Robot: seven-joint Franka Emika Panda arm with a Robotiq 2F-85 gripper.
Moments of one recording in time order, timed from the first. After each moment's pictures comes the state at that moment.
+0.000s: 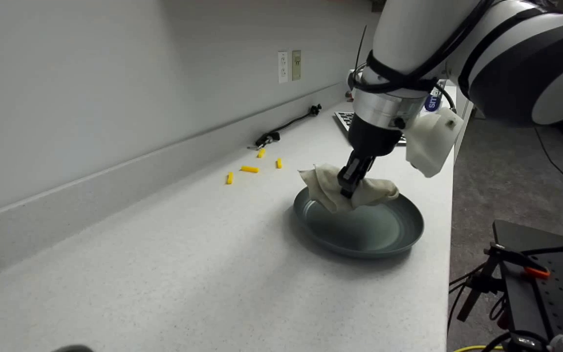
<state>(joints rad) 0.06 -0.01 0.11 -2.49 -0.59 2.64 0.76</state>
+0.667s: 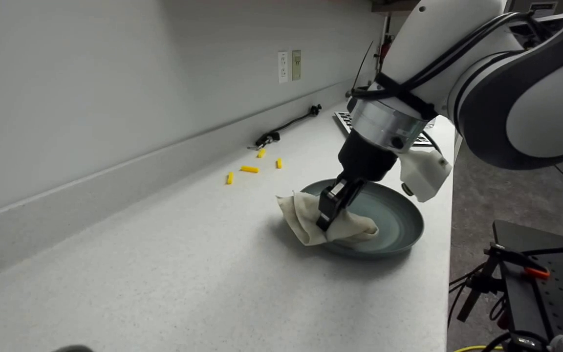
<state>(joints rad) 0.08 0.08 0.17 -2.57 0.02 3.03 0.38</state>
